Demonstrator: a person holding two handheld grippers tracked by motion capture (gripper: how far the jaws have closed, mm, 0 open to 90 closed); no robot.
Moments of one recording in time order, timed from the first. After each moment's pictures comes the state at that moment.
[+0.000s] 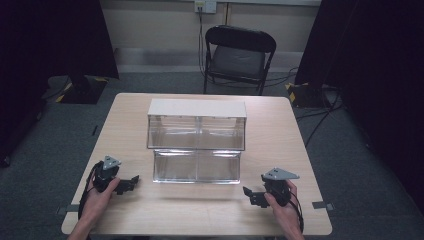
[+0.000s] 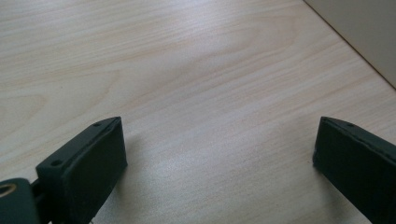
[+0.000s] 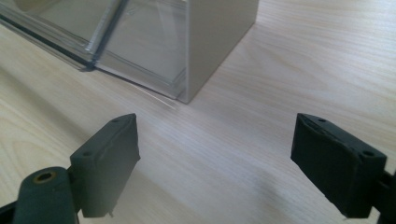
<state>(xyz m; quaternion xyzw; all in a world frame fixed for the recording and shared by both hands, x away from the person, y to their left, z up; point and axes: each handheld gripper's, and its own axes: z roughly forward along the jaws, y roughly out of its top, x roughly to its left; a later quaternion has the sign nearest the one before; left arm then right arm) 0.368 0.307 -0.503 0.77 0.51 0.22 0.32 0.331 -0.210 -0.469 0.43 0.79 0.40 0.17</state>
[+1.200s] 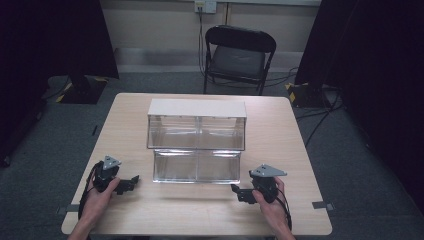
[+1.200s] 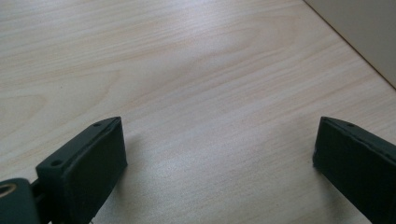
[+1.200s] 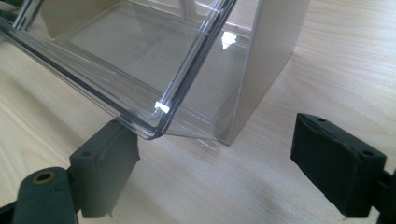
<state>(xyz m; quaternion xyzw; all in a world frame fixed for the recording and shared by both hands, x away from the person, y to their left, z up) 0.368 0.307 -0.503 0.77 0.51 0.22 0.33 0.339 -0.177 -0.466 0.42 0.79 0.43 0.16</state>
